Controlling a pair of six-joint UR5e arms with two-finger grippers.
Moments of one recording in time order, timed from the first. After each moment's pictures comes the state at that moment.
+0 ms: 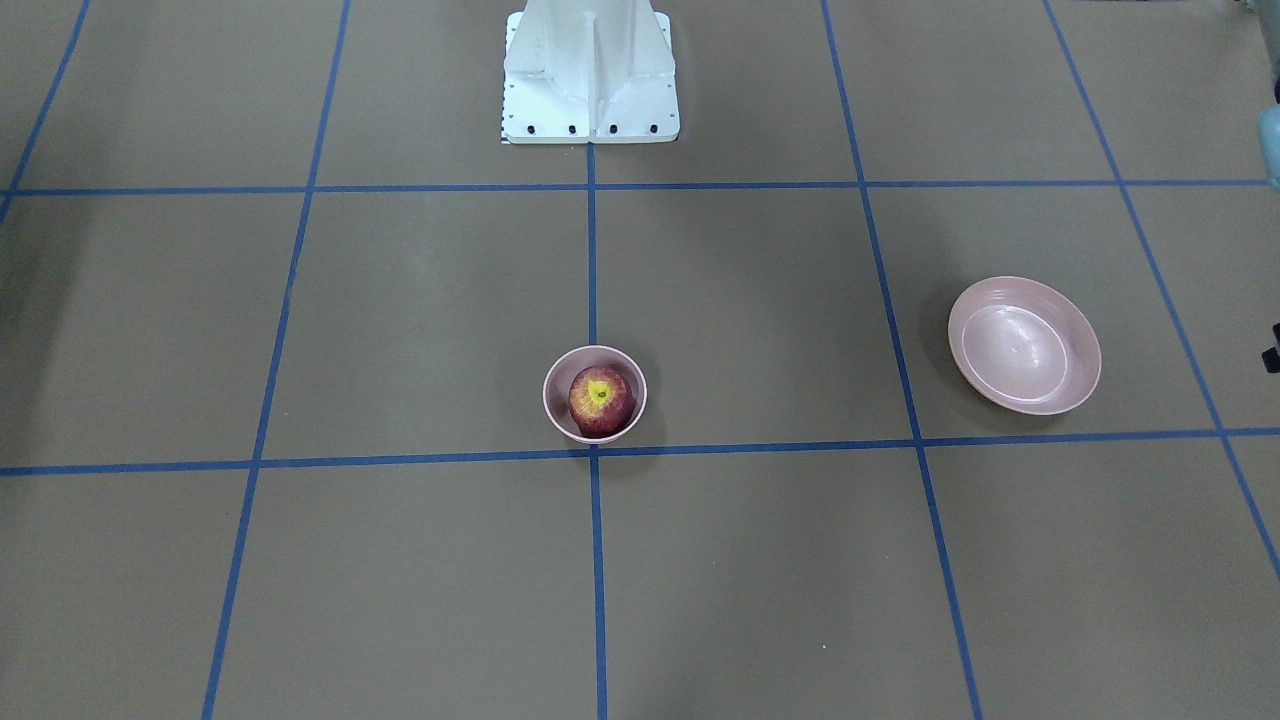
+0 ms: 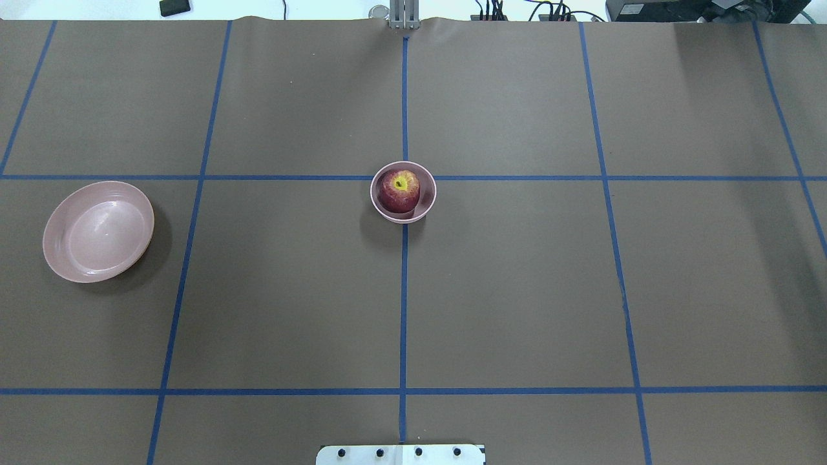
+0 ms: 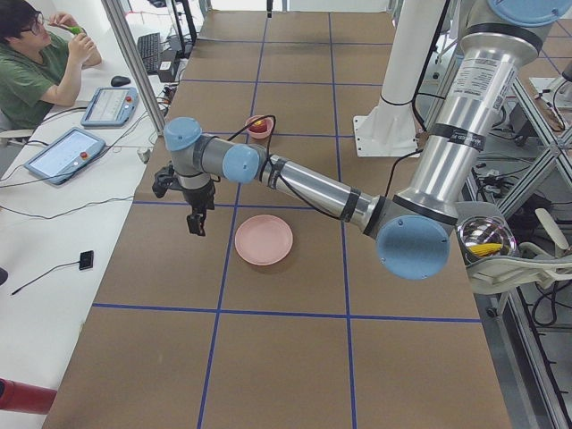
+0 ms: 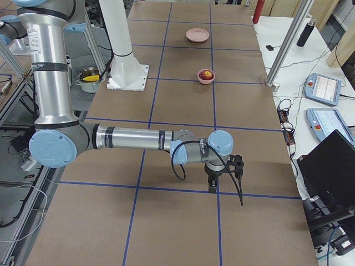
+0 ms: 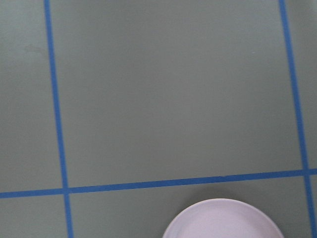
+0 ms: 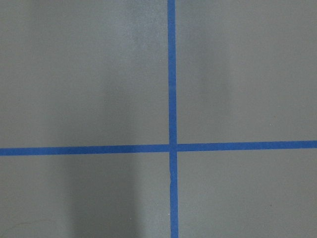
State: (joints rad) left arm -1.44 -1.86 -1.54 -1.45 -2.29 -0.08; right arm 1.51 -1.52 1.50 -1.42 2.34 0.19
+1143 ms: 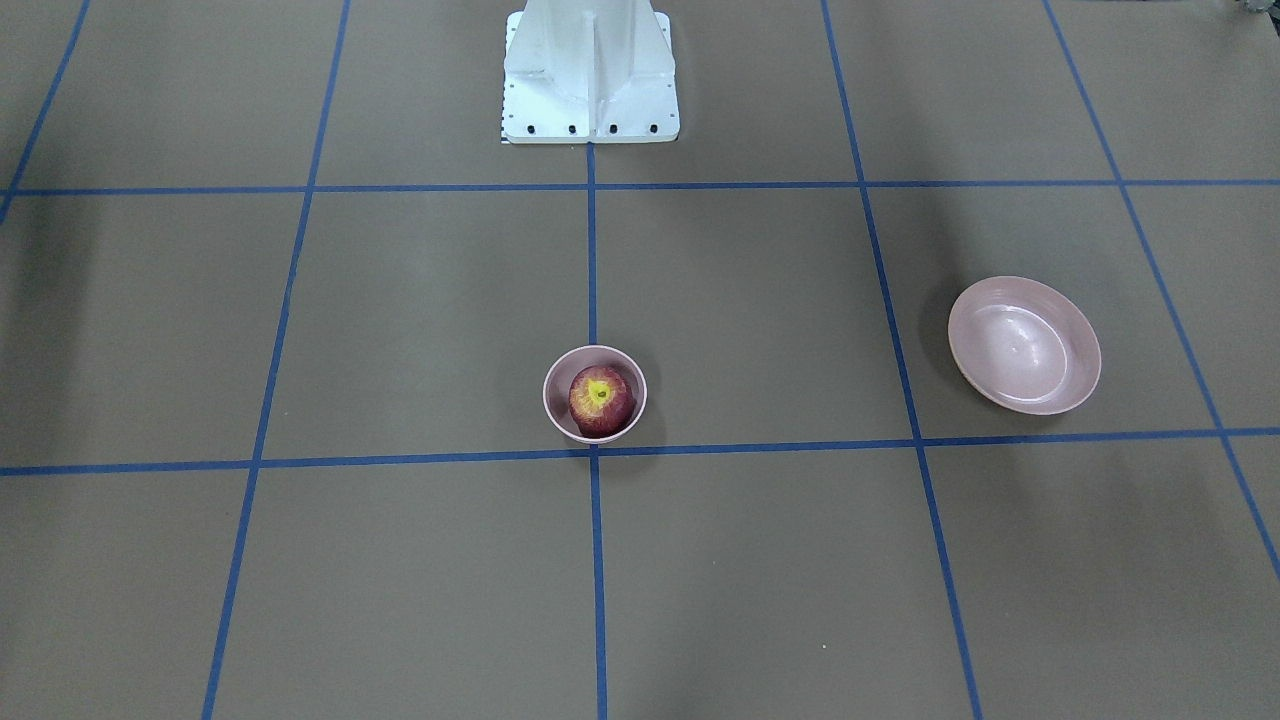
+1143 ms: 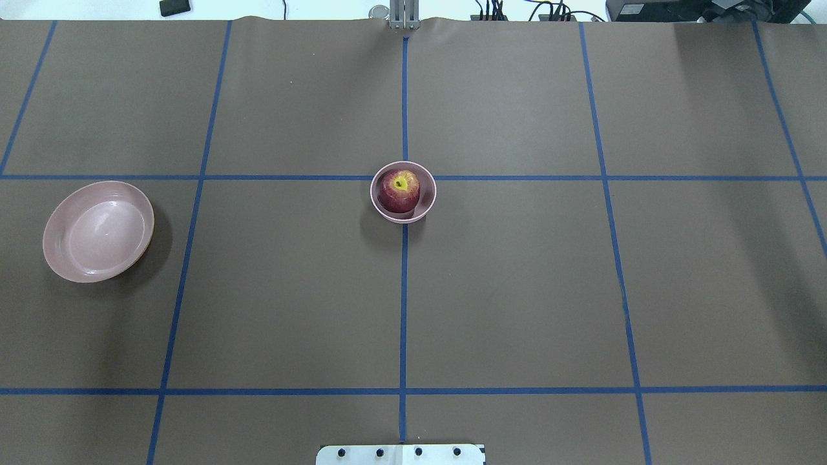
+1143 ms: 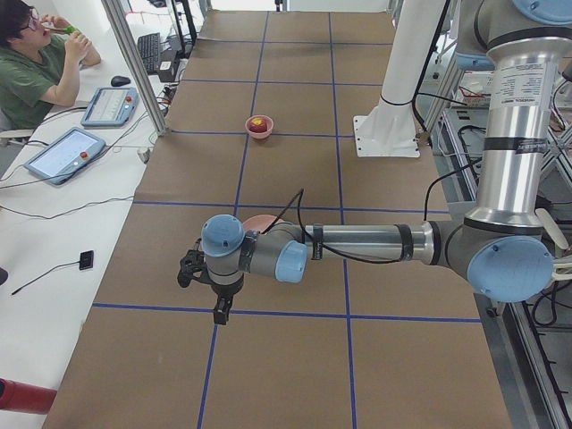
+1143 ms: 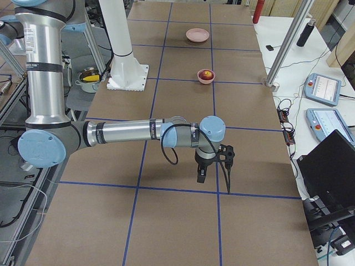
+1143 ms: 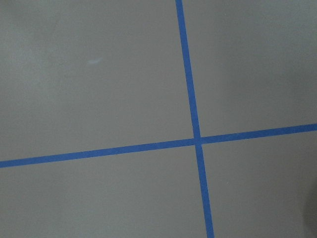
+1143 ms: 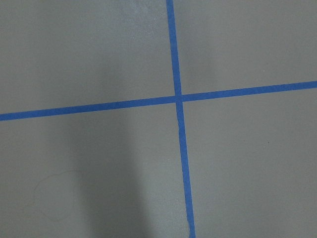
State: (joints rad) left arm -1.53 -1.59 -1.52 -1.79 -2.31 -0.04; right arm 1.51 -1.57 1.68 -1.64 2.34 0.18
